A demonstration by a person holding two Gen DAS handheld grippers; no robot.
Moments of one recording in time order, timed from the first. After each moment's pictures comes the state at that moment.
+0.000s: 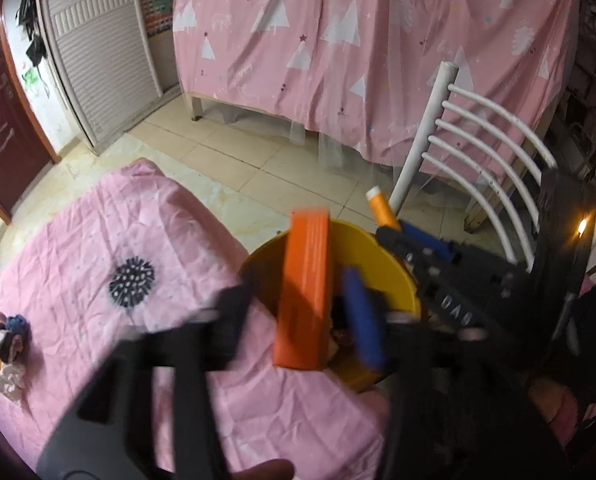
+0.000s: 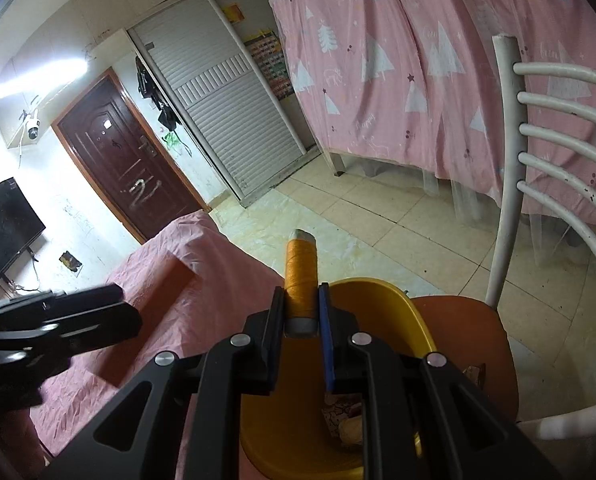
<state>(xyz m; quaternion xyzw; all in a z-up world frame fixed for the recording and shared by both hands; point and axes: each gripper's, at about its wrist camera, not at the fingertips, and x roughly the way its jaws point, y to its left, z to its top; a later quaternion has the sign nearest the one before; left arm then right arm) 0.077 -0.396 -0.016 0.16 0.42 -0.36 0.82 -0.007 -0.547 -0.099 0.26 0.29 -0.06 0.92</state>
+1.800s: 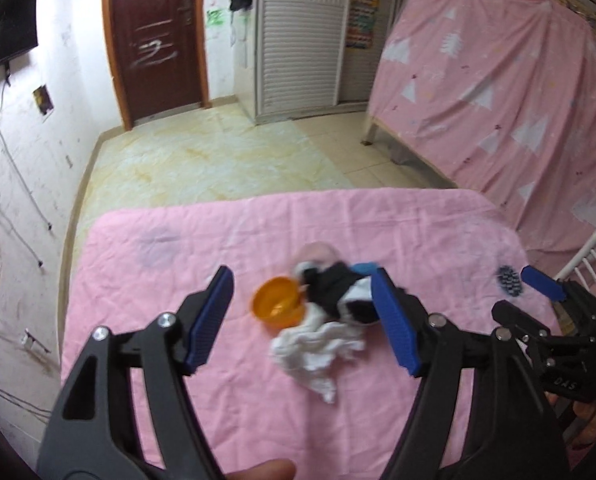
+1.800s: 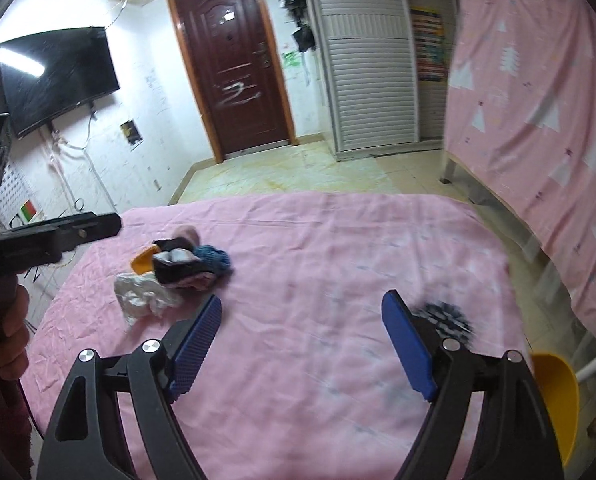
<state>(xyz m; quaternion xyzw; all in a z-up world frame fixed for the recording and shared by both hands) 0.200 -0.038 0.000 0.01 0.41 -0.11 0.91 0.143 -0.254 -0.045 0.05 0.36 0.11 0.93</state>
